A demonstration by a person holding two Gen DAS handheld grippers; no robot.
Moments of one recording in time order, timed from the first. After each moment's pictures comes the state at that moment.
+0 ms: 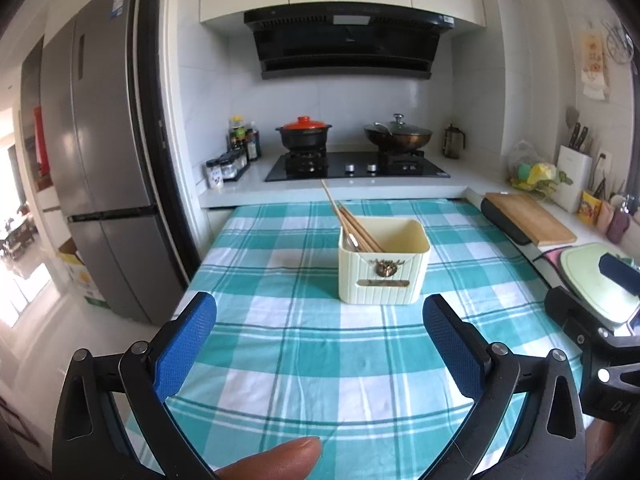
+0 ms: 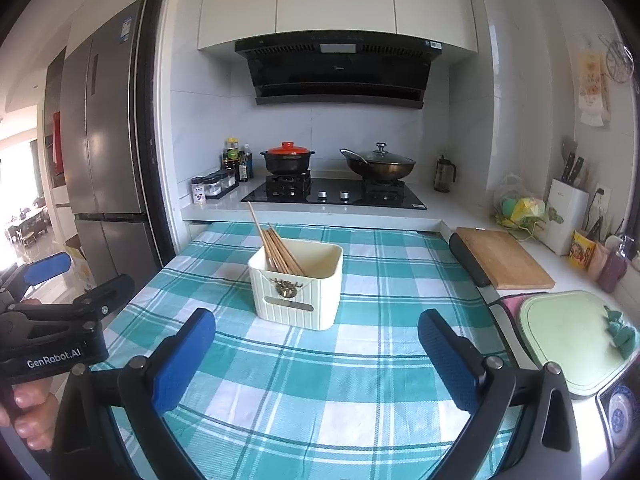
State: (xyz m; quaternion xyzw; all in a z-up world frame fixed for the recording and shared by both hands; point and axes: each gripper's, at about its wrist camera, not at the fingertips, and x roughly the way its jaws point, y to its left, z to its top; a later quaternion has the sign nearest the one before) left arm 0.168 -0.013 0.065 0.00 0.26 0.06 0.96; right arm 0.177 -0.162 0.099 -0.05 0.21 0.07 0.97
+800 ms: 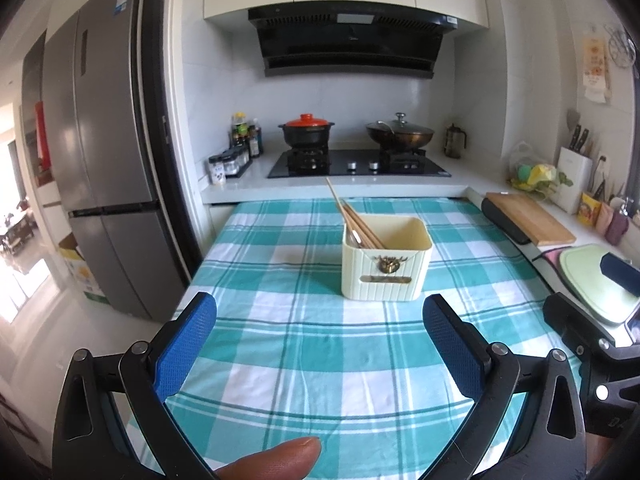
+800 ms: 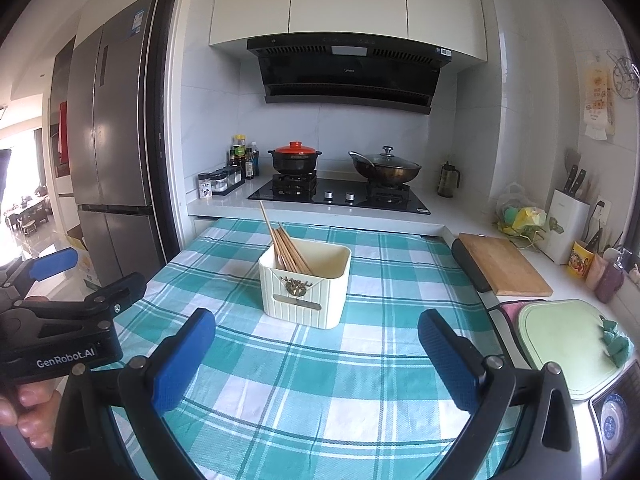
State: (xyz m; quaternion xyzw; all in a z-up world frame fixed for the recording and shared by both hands) left arm 0.163 -0.005 0.063 -0.01 0.26 0.06 0.96; right arm 0.163 -0.146 0.102 -0.06 0.21 0.08 0.97
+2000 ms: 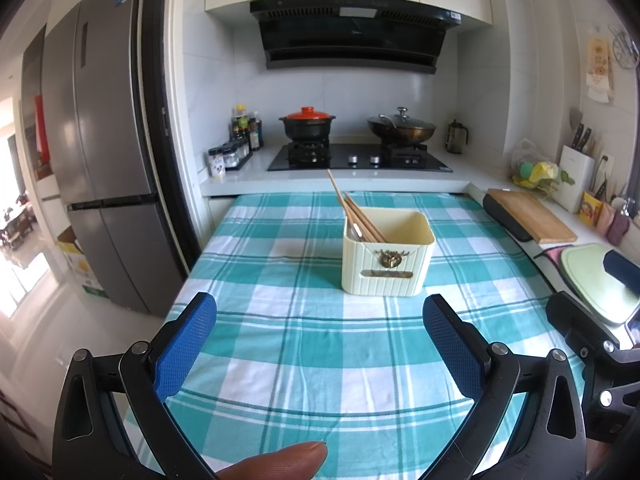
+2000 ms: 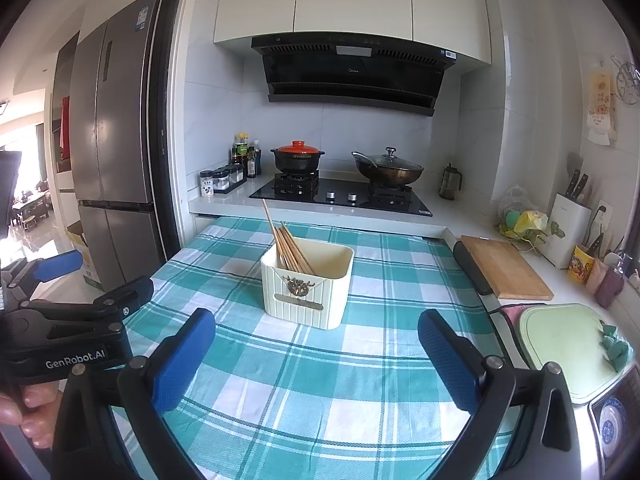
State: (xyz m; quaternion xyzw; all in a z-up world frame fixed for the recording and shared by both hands) left arm 0.166 -0.003 0.057 -0.01 0.27 0.06 0.96; right arm 0.164 -0.144 0.100 -0.07 0.21 0.08 0.97
